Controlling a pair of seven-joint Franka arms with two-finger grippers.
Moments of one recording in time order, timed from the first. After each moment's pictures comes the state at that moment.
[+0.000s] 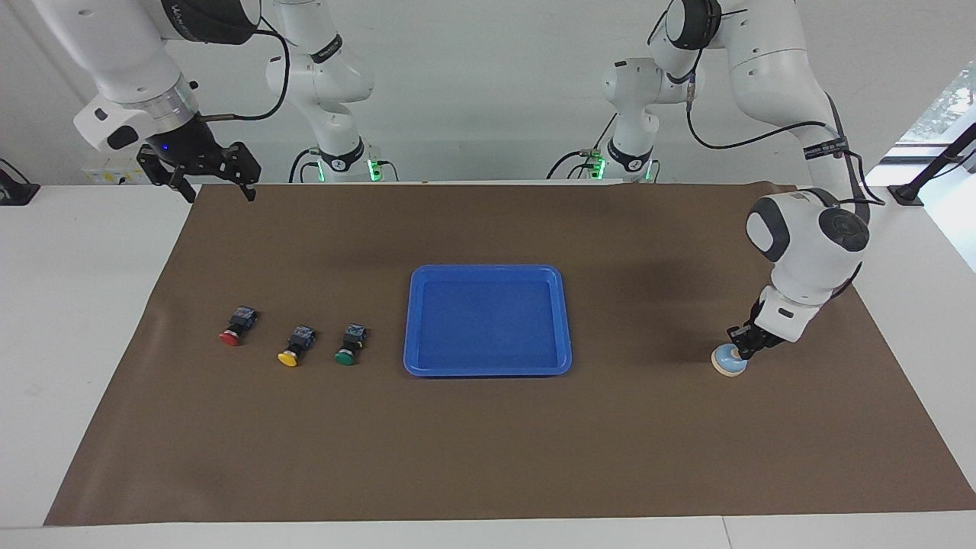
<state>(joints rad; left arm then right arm) -0.03 0.37 0.07 -1.76 -0.02 2.21 0.02 -0.05 -0.06 -0.02 -1.65 -0.01 1.52 -0.08</state>
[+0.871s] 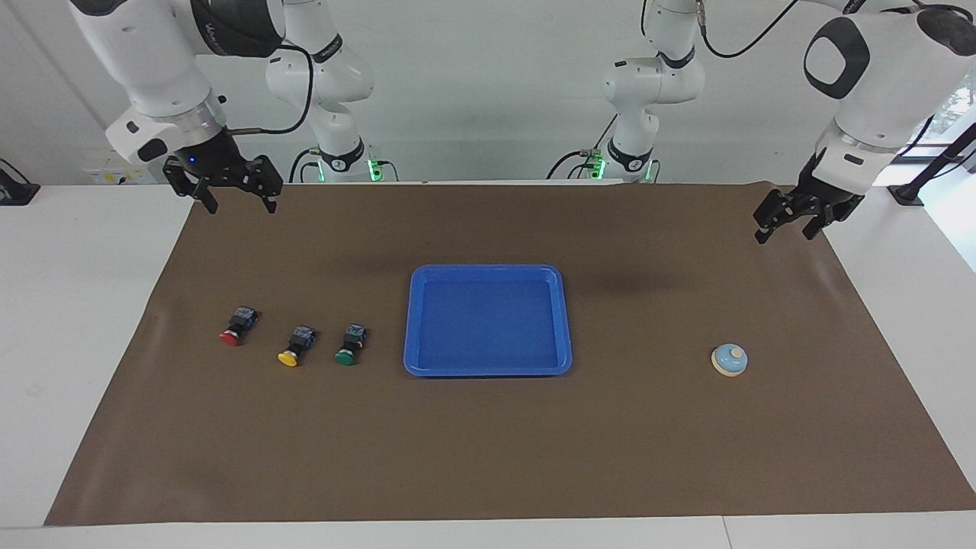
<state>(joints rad) -0.04 -0.04 0.06 -1.71 -0.02 1.73 0.02 0.03 -0.06 -0.01 -1.74 -0.01 1.65 0.06</state>
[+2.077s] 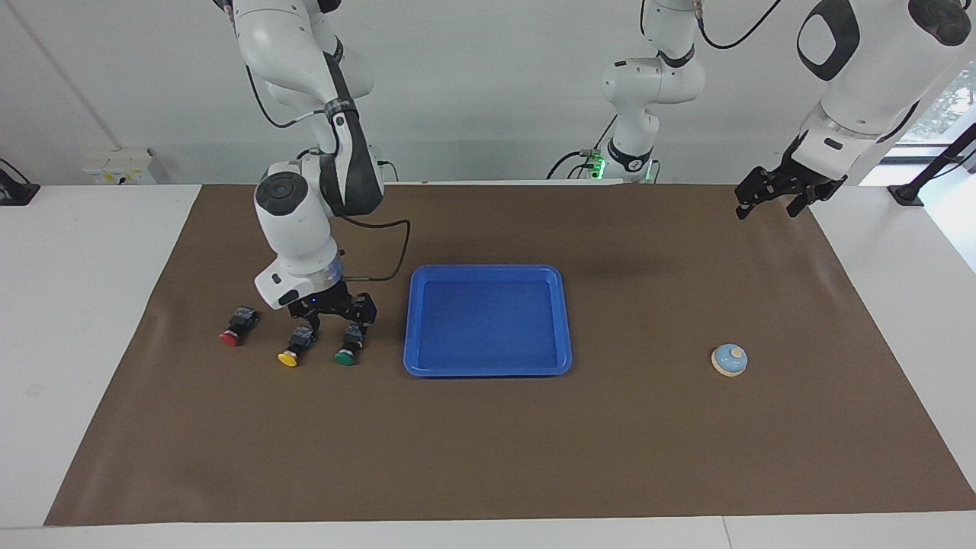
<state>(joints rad) -0.05 -0.04 0.05 -1.70 -0.02 1.59 0.02 0.18 0.27 0.00 -1.94 -0.01 2.29 0.30</state>
